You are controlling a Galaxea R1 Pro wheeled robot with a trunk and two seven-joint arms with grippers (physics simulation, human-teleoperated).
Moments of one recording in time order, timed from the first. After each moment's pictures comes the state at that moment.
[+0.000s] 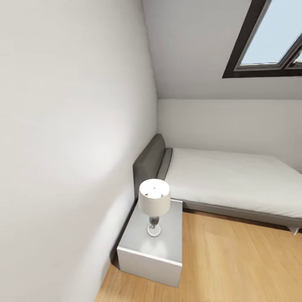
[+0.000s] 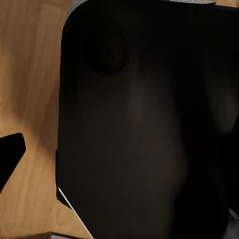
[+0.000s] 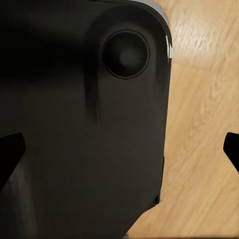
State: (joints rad) left arm 0.00 -0.01 0.01 -0.02 0.12 -0.01 -0.01; right arm 0.00 0.00 0.00 -0.01 0.01 -0.02 -0.01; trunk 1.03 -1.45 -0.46
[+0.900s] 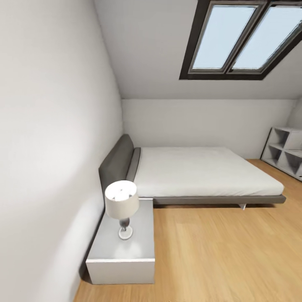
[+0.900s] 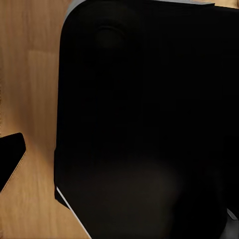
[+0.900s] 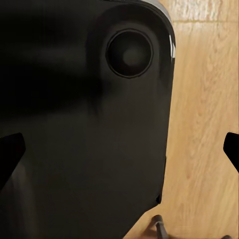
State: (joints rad) left arm 0.00 -0.01 0.01 -0.02 0.13 -0.01 -0.01; right arm 0.00 0.00 0.01 -0.01 0.01 -0.02 -0.01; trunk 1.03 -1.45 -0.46
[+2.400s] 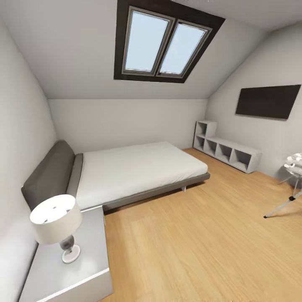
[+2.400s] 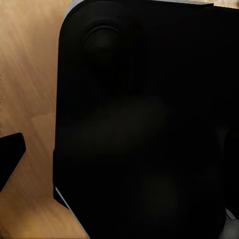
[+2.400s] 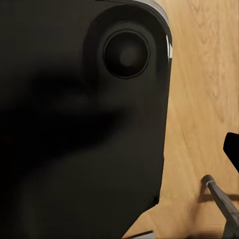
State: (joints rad) left arm 0.00 -0.01 0.01 -0.02 0.13 -0.01 -0.01; right arm 0.00 0.00 0.01 -0.01 0.01 -0.02 -0.01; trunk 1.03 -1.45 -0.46
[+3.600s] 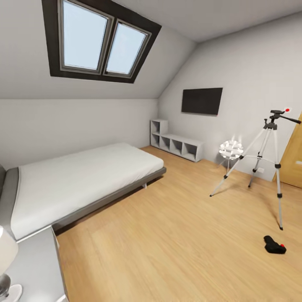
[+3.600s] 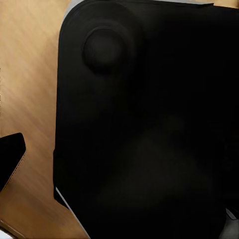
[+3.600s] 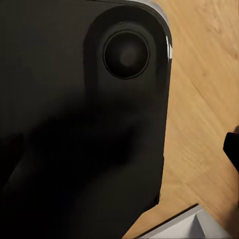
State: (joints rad) left arm 0.00 -0.01 0.01 -0.02 0.12 -0.01 -0.01; right arm 0.00 0.00 0.01 -0.01 0.01 -0.02 -0.01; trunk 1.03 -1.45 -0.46
